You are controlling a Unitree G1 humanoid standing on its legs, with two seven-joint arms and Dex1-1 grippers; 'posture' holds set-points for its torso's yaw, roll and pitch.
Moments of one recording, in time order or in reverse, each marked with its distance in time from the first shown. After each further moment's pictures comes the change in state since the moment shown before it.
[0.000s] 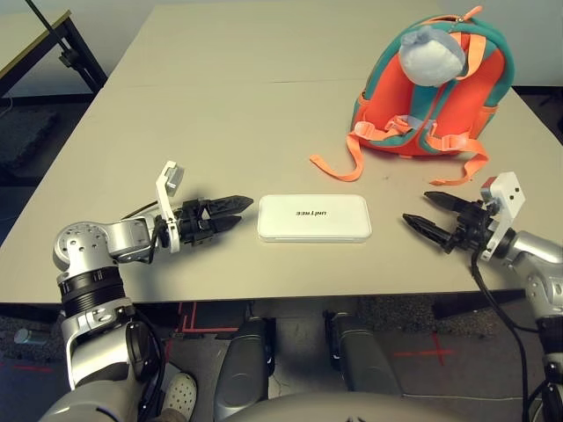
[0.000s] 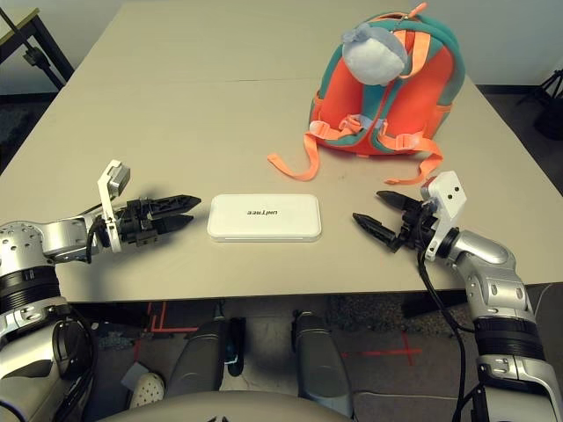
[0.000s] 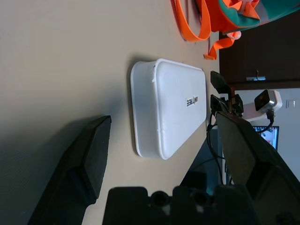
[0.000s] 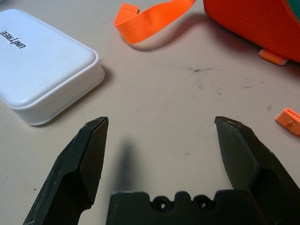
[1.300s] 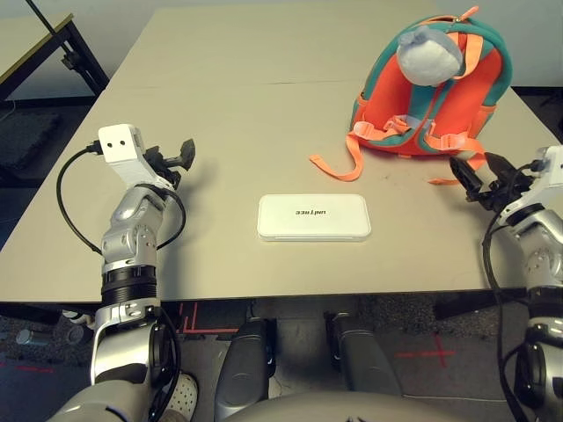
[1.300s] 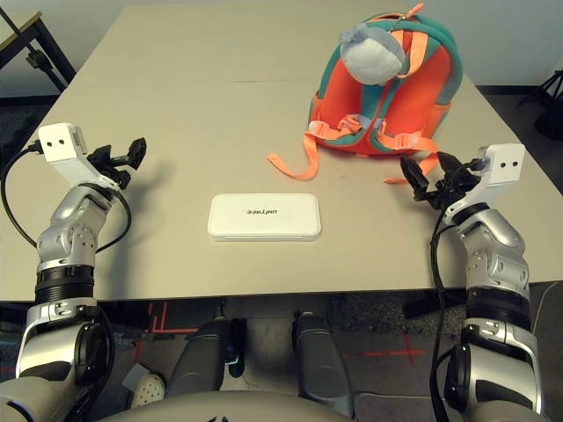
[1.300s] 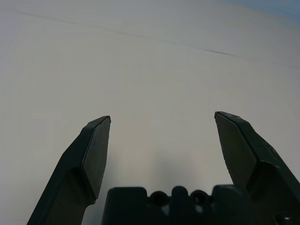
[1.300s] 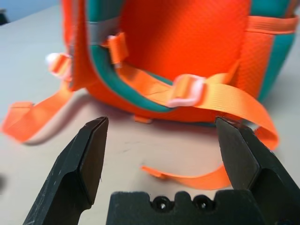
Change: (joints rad) left arm -0.020 -0.059 -0.184 -0.058 0.604 -1.093 0.027; right arm -0.122 0.055 -0.190 0.062 0.072 0.041 -0.277
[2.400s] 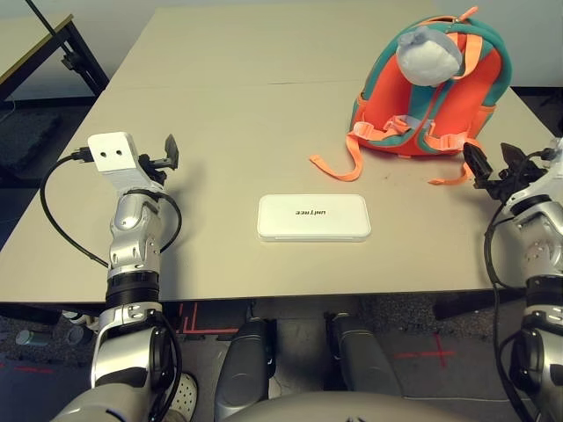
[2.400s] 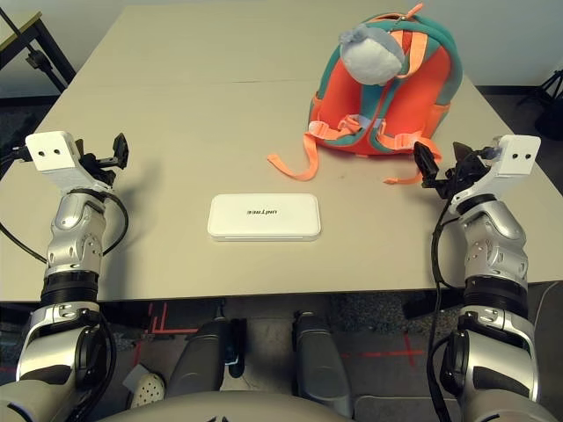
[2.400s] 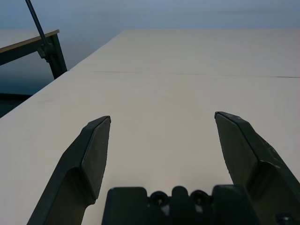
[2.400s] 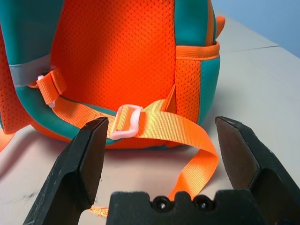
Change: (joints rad) left arm 0.042 -0.026 -0.012 0.208 0.269 -0.560 0.164; right arm -0.134 0.027 -0.049 0.212 -0.032 -0.140 -0.171
